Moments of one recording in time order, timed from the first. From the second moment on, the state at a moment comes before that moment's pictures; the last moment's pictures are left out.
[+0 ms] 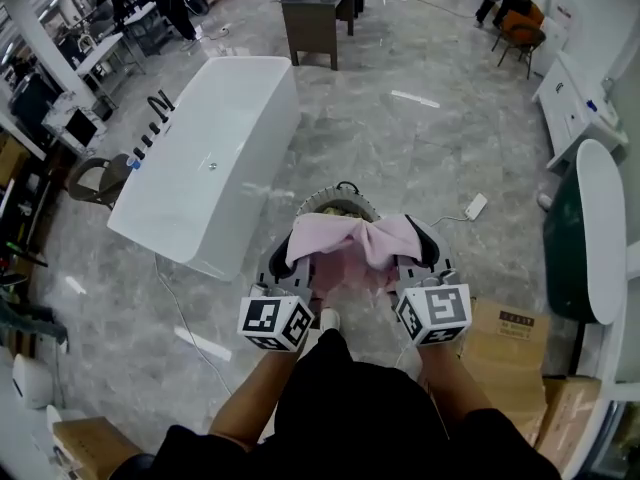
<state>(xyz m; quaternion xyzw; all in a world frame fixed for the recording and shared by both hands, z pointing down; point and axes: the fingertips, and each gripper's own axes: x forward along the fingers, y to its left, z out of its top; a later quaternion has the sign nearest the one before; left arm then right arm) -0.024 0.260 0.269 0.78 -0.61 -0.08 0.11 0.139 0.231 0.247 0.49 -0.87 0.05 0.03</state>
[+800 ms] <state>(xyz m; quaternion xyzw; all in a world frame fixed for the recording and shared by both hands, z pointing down) -0.069 0.101 0.265 0.80 -0.56 -0.12 0.15 0.066 0.095 0.223 0.51 -0.86 0.03 0.03</state>
